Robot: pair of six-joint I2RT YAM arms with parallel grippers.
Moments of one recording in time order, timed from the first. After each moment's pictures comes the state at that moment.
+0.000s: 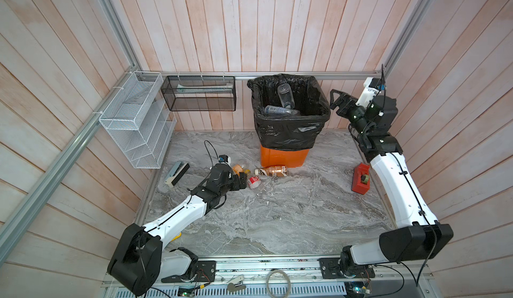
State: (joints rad) left arm -0.51 1.32 0.76 -0.10 -0.04 -0.48; right arm 0.08 1.42 1.55 -0.13 -0.11 0.49
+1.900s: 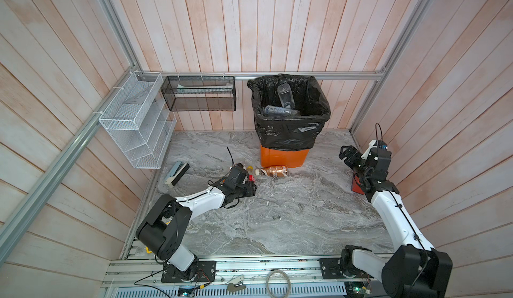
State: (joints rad) left arm -0.59 1.55 0.82 -0.09 0.09 -0.61; right arm -0.14 1.15 0.85 -0.10 -0.10 0.62
